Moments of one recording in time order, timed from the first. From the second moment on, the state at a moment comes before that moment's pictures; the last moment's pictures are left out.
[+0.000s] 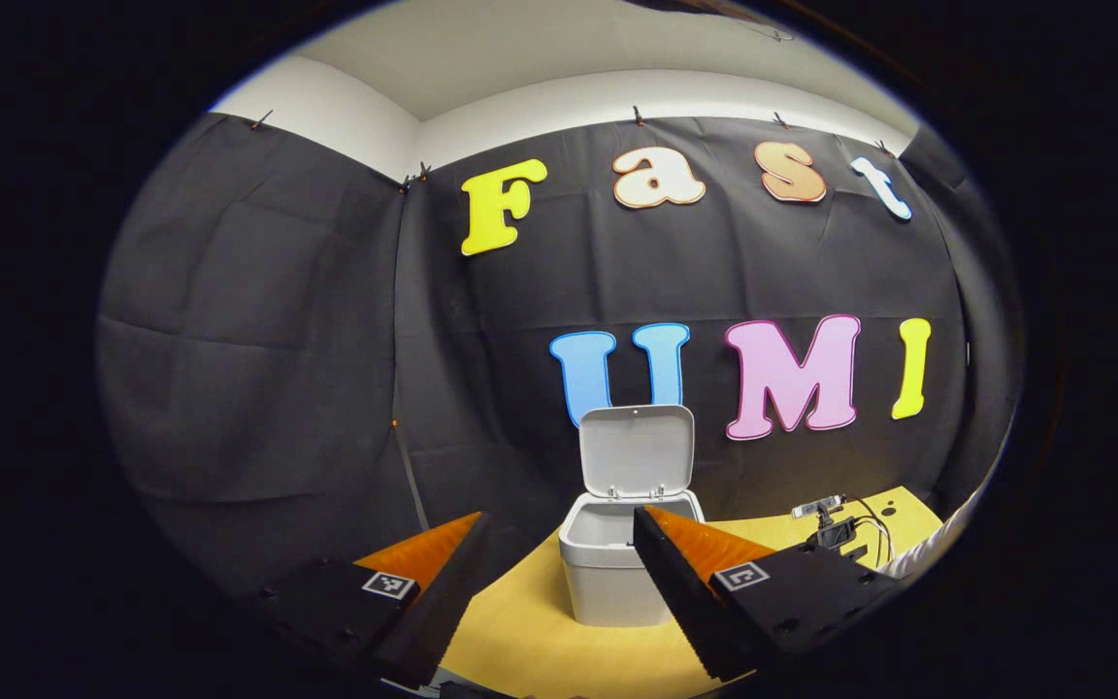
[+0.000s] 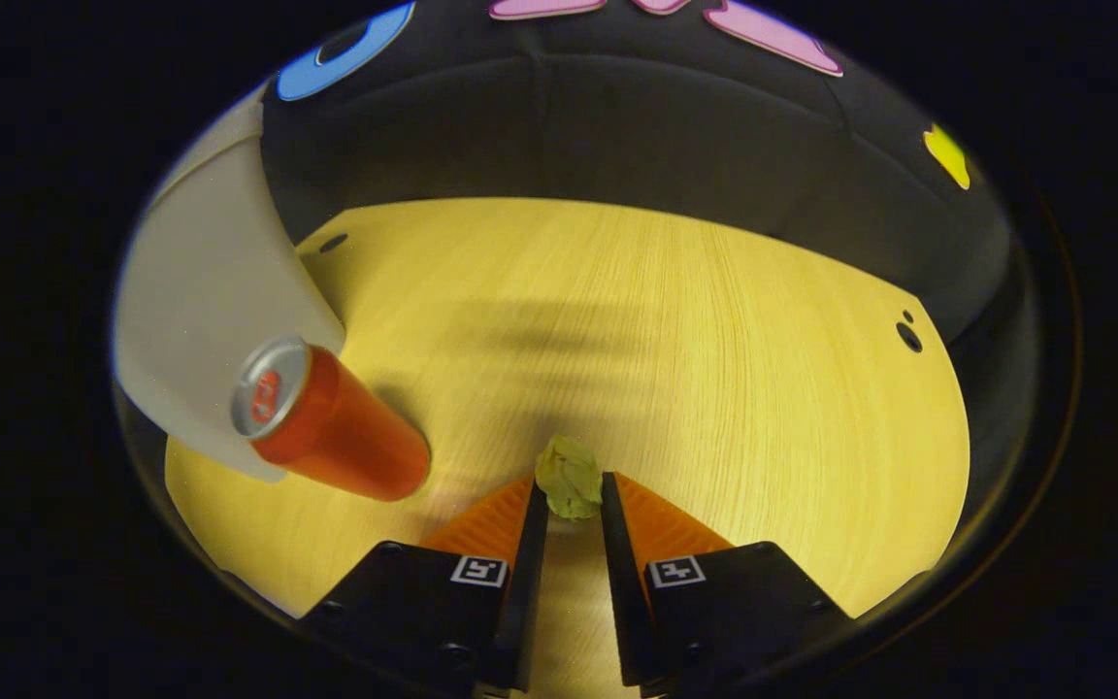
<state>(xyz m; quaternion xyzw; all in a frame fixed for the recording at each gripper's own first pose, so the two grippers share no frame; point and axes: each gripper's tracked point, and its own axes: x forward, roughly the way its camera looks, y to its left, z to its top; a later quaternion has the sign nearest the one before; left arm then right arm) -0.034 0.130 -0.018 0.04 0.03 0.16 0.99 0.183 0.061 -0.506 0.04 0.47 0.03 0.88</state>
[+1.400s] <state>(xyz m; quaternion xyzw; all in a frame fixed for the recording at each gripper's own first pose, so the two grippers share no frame) -0.057 0.136 -0.021 0.03 0.01 0.18 0.98 0.257 0.307 -0.231 -0.01 0.23 0.28 0.93</state>
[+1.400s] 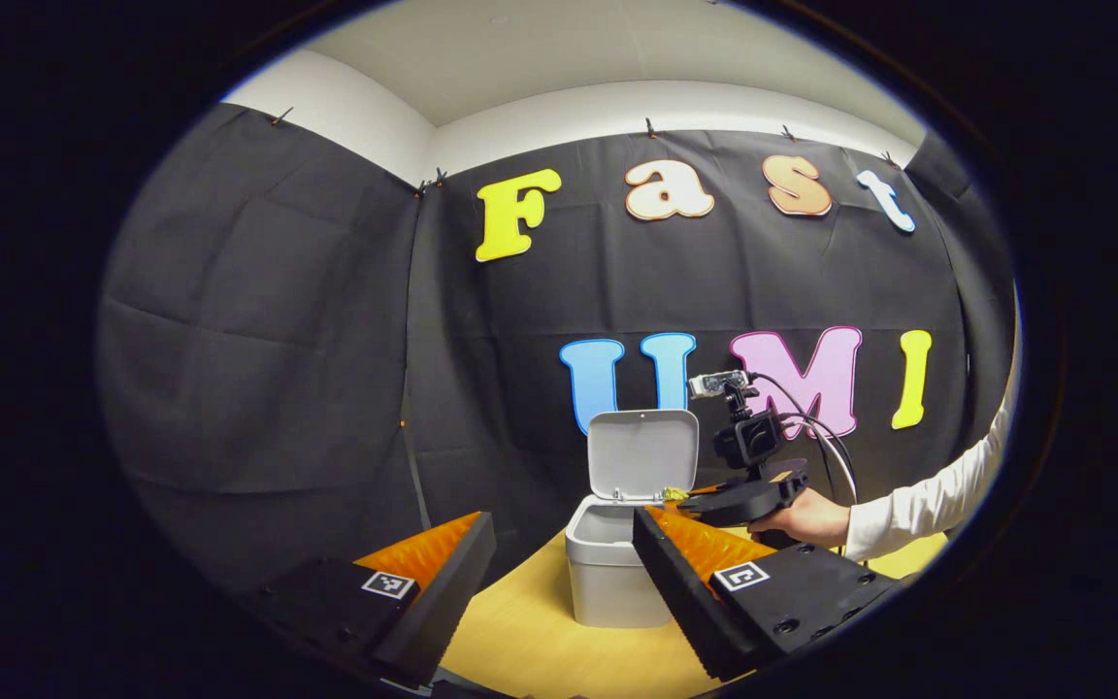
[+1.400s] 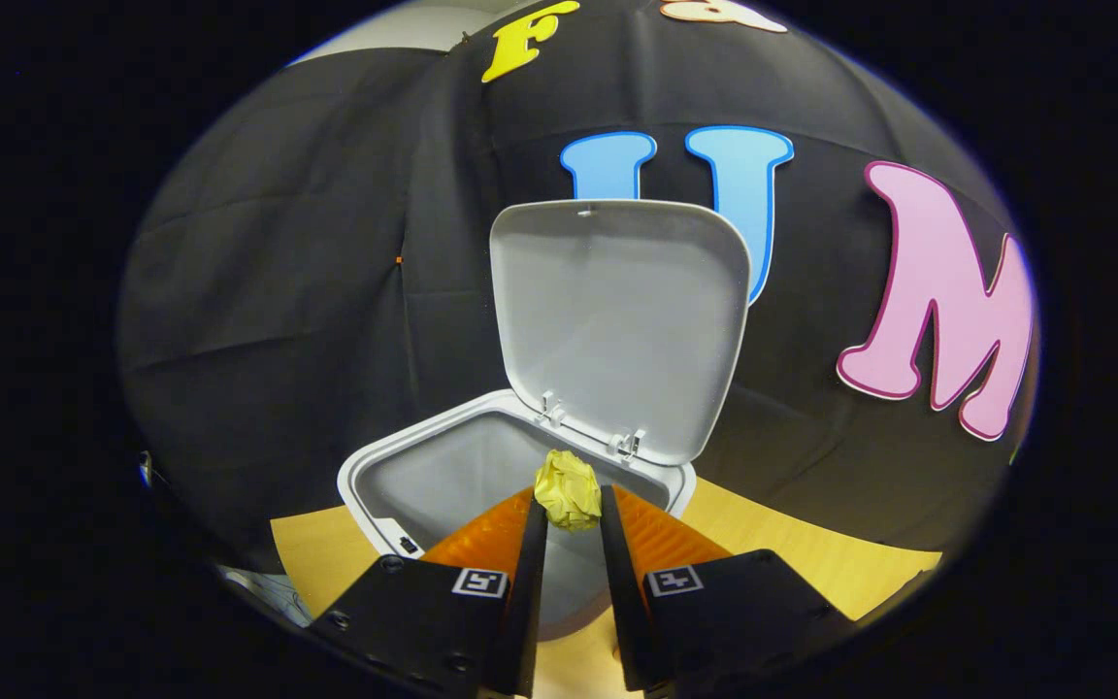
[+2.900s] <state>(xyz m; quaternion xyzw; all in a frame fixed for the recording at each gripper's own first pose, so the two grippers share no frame) 0.108 -0.051 -0.207 0.01 0.06 -0.06 1.00 0.193 0.015 -0.084 -0.04 0.11 0.10 0.99</state>
